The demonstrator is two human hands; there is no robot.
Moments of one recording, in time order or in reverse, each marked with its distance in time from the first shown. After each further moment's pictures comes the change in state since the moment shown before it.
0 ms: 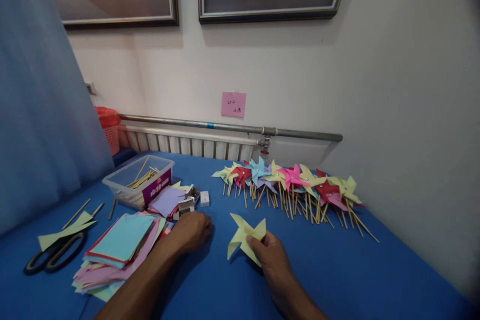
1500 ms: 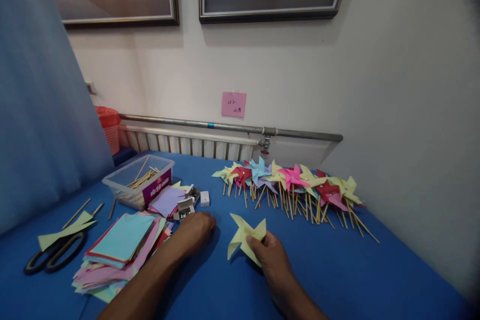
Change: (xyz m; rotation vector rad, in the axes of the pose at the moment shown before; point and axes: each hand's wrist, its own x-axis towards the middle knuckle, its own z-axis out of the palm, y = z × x) left_hand 0.003 0.007 0.006 0.076 0.077 0.117; right_hand 0.002 0.004 -0.001 -0.001 -0.004 -0.015
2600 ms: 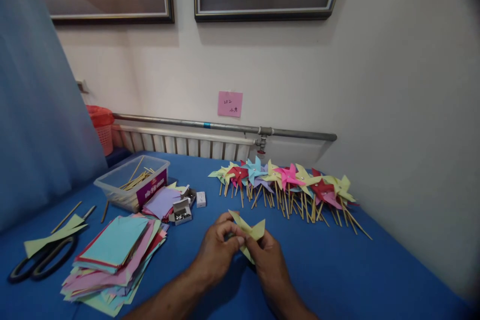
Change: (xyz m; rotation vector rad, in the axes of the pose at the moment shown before) left_hand 0.001 0.081 0.016 -1.434 0.391 -0.121; right_hand -0.007 -0.011 0.009 -0.121 0.108 -0.160
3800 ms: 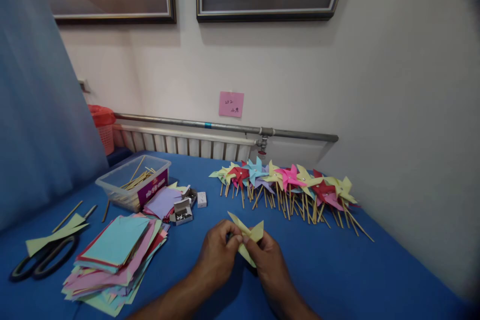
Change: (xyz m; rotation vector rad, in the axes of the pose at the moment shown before) left_hand -0.002 -0.010 0.000 0.384 0.041 0.007; right_hand -0.001 0.003 0.000 0.087 -0.043 0.055
